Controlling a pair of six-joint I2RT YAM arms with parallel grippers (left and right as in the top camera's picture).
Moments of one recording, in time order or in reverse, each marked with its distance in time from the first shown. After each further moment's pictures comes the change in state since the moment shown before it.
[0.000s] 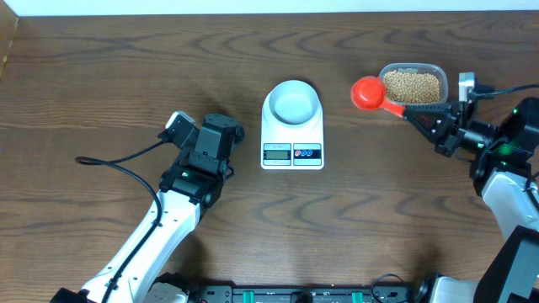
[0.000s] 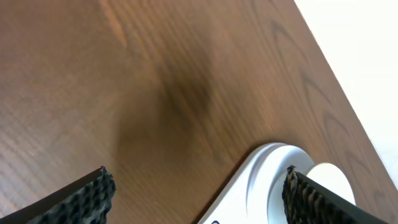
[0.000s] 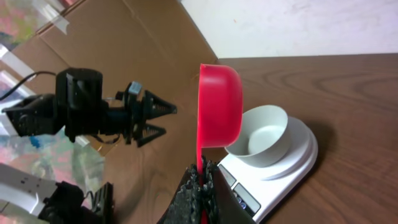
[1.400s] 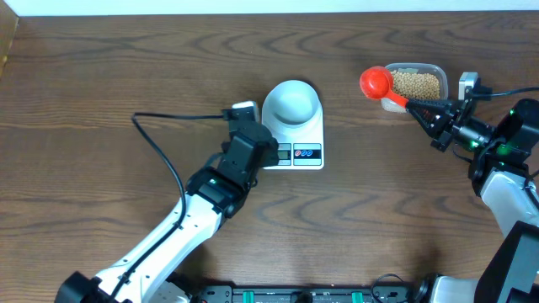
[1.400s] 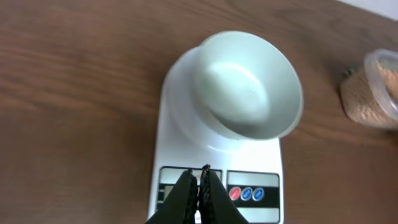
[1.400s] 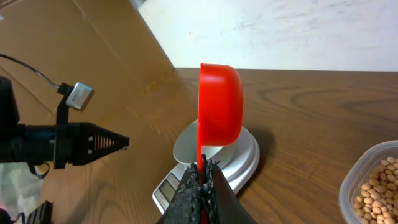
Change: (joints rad) left arm -0.204 0.045 0.000 0.170 0.140 0.589; right arm 0.000 0.019 -0.005 0.000 0.188 -0.114
